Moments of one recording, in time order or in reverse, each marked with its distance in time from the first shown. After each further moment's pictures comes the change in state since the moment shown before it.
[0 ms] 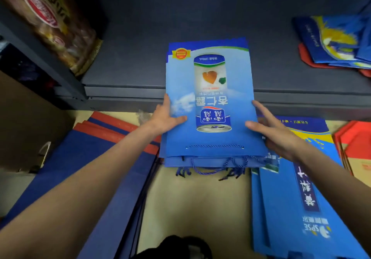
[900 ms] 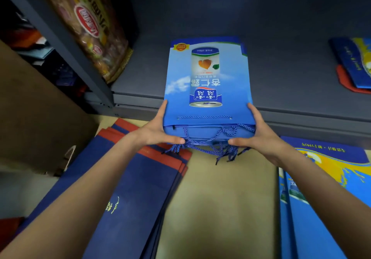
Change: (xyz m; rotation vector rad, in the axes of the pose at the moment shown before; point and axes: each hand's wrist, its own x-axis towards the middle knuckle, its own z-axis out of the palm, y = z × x) left_hand -0.010 -0.053 -0.073 -0.104 -0.099 -0.012; right_hand 0.056 -0.019 0.075 -0.289 -0.016 -0.080
